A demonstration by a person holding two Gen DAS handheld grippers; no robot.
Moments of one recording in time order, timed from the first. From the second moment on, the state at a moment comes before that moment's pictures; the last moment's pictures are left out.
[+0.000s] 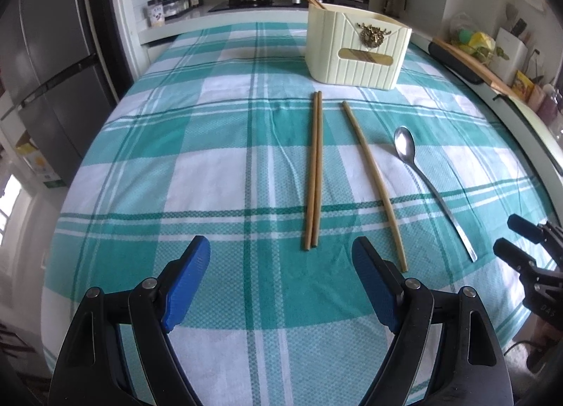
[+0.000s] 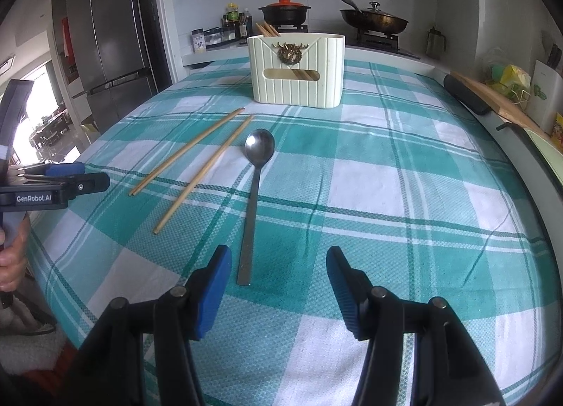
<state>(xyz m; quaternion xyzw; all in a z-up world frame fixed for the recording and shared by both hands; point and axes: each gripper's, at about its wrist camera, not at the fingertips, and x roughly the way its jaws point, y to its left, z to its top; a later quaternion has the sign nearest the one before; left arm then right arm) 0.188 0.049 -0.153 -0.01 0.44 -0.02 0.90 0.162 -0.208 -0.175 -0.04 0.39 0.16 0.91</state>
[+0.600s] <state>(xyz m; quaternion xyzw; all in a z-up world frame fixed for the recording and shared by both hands) 0.294 0.040 -0.189 0.06 0.48 -0.04 0.88 0.155 -0.219 -0.171 -0.02 0.39 0.16 0.91</state>
